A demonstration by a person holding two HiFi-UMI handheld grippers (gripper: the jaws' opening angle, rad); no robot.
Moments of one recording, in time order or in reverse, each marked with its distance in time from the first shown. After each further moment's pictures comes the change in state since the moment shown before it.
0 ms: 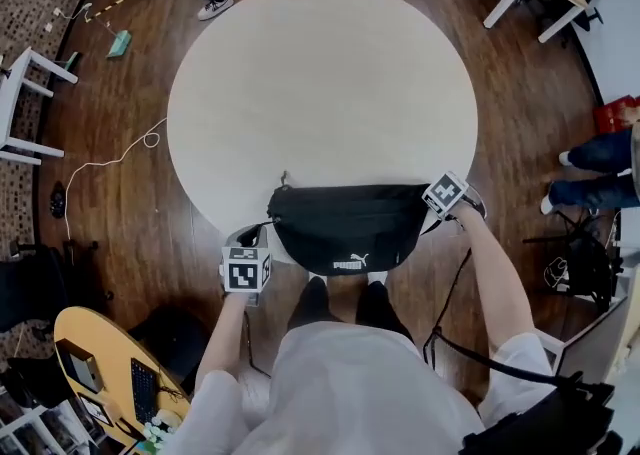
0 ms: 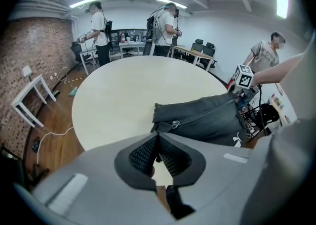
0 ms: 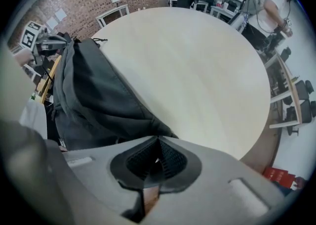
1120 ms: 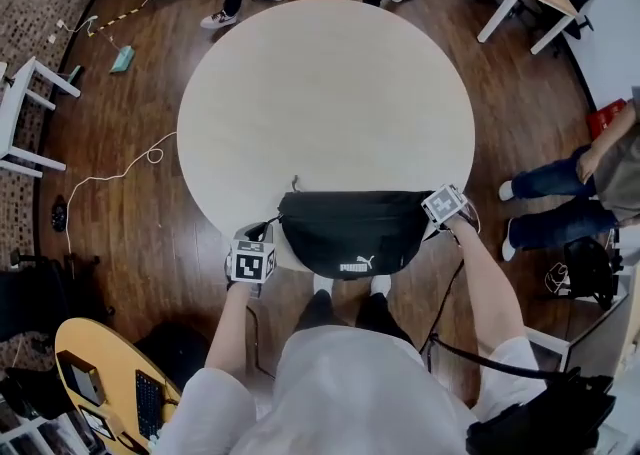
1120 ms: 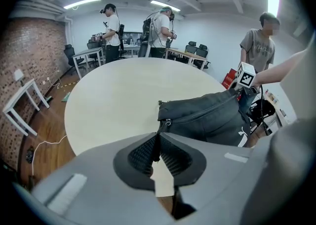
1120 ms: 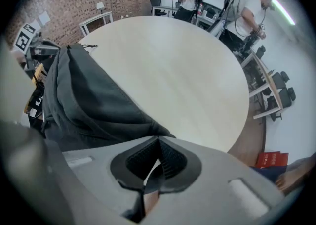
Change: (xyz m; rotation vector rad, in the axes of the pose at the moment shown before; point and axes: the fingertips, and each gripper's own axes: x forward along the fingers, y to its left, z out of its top) left arm 0.026 0.027 0.004 0.060 -0.041 -0.059; right arm -0.005 0.034 0.026 0.187 -0.157 -0.003
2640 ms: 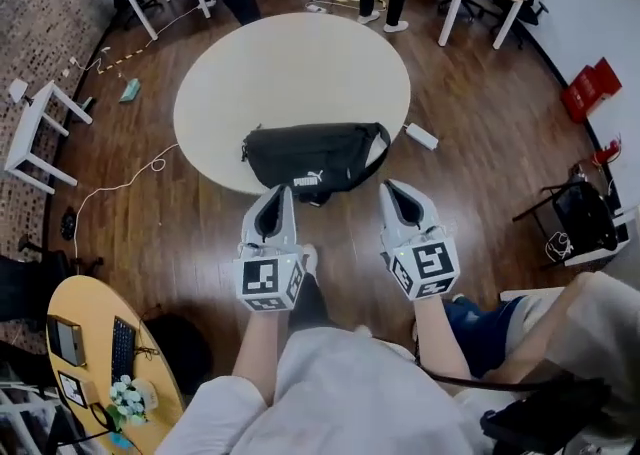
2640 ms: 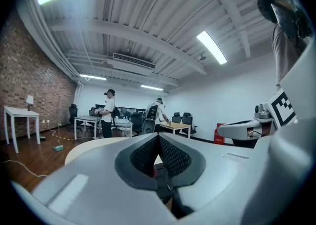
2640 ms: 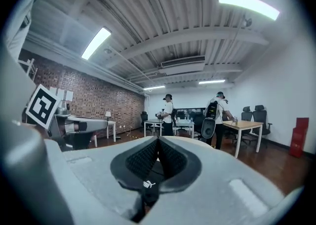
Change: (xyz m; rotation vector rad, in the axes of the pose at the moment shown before) left arm -0.329 -0.309 0.024 0.068 -0.938 -0.021; right arm -0.390 0.249 -0.149 0.081 -1.276 -0.242
